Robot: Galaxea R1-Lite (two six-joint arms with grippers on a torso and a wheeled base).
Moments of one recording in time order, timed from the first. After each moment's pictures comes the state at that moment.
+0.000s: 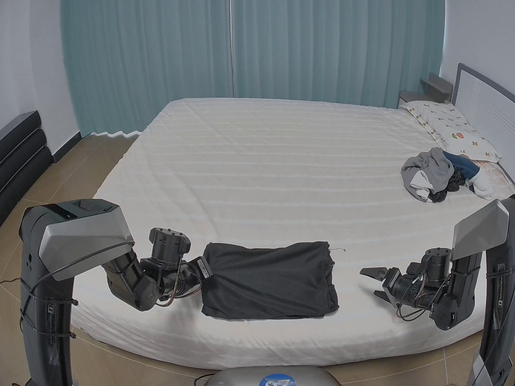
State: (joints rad) left arm -0.34 2.38 -0.85 -0.85 -0.03 -0.73; right arm 0.11 2.42 -0.34 -1.55 0.39 0.90
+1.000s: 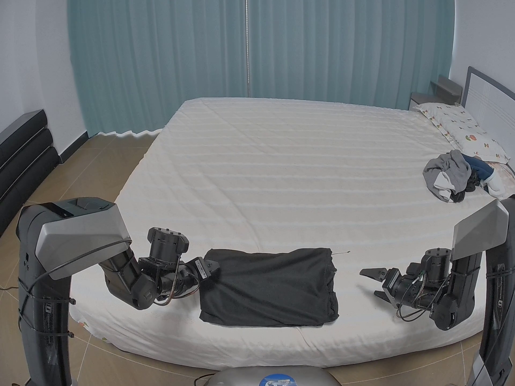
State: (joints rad) left arm -0.34 2.36 -0.85 -0.81 -0.03 -0.73; right arm 0.11 2.42 -0.34 -1.55 0.39 0.89
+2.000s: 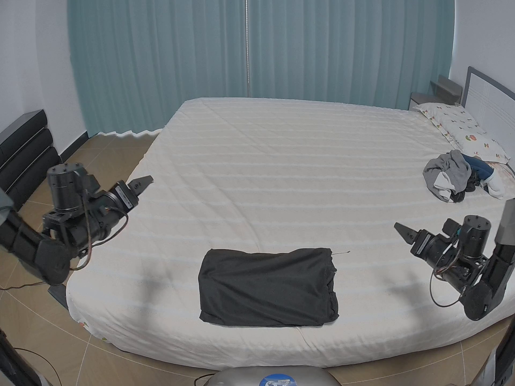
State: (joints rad) left arm -0.12 1.81 -0.66 -0.93 -0.02 -0.64; right arm 0.10 2.02 -0.26 -1.55 0.03 0.50
